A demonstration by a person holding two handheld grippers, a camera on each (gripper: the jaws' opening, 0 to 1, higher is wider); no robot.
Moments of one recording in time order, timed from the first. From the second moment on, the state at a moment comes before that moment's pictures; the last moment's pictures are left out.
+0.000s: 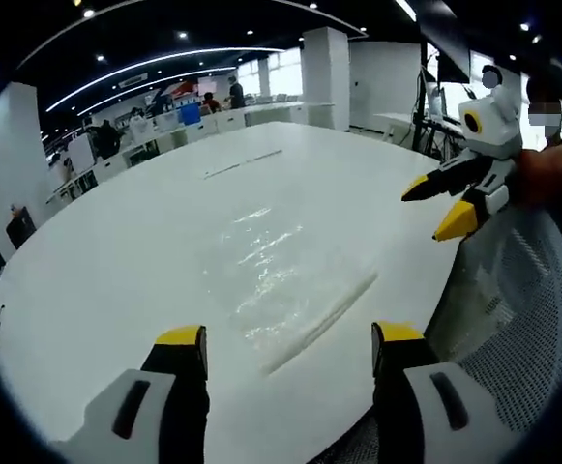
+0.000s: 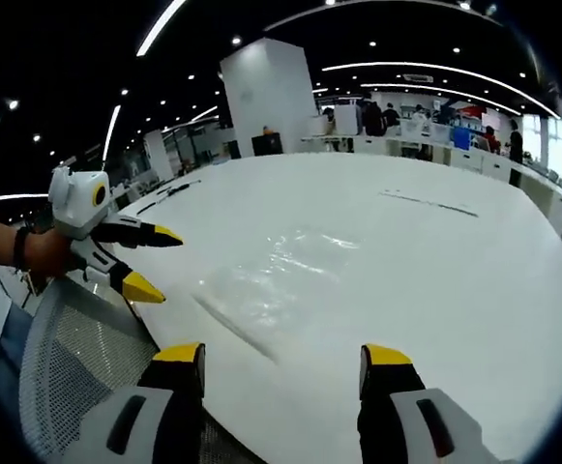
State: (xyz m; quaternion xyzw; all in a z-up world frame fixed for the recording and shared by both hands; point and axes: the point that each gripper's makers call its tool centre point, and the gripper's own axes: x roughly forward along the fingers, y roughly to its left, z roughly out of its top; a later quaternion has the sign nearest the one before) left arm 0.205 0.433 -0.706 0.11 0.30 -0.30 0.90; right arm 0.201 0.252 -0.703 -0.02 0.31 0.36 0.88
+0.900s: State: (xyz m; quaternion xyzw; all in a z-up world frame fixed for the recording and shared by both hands) left arm 0.210 0.445 -0.707 0.10 0.31 -0.27 0.91; right arm 0.190 0.255 -0.698 -0.01 0.32 0.39 0.87
